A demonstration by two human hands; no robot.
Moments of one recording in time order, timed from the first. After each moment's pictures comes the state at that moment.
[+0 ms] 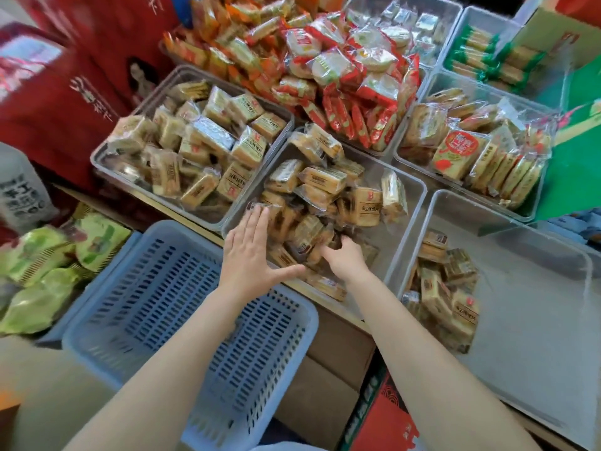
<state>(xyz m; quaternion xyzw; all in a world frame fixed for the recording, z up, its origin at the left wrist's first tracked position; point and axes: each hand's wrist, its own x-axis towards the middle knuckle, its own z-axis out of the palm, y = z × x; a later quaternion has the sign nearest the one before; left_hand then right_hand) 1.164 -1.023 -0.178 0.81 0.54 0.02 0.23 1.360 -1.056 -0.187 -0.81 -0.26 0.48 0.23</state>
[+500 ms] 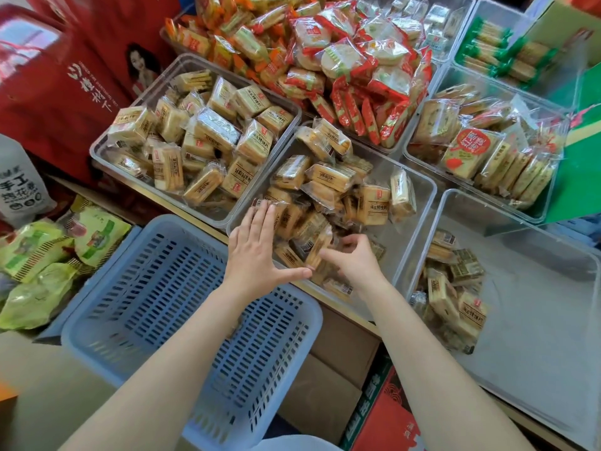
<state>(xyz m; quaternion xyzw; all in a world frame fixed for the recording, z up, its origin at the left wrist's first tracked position) 1.162 -1.018 -0.176 0.81 0.54 -0.02 0.24 1.362 -1.073 -0.183 -0.77 -0.23 0.51 0.29</state>
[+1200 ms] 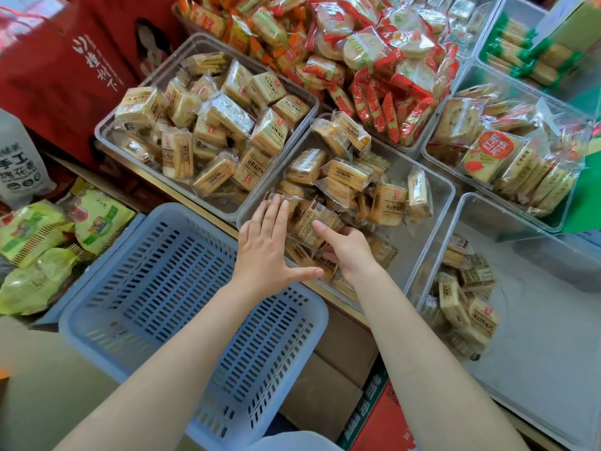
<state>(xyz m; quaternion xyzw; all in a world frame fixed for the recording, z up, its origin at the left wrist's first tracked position) 1.161 -1.019 -0.174 0.81 0.53 0.00 0.24 1.335 -1.037 -0.185 -0.71 -0.12 0.58 0.37</state>
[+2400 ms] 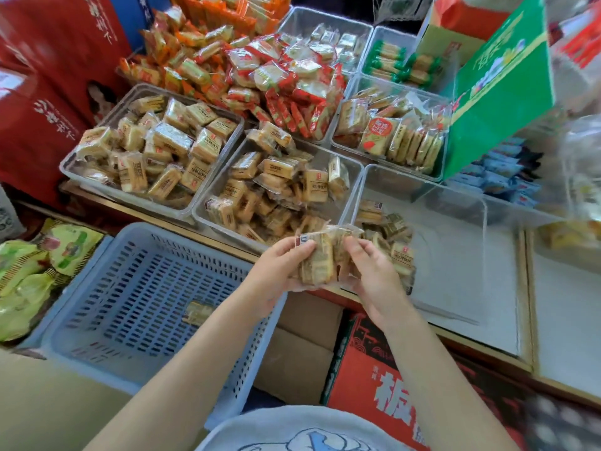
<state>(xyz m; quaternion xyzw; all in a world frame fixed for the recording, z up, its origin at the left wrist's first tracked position) 1.219 -1.142 -0.076 0.41 0.43 0.15 0.79 1.370 -1.233 -0.067 -0.65 -0.14 0.51 0.55</state>
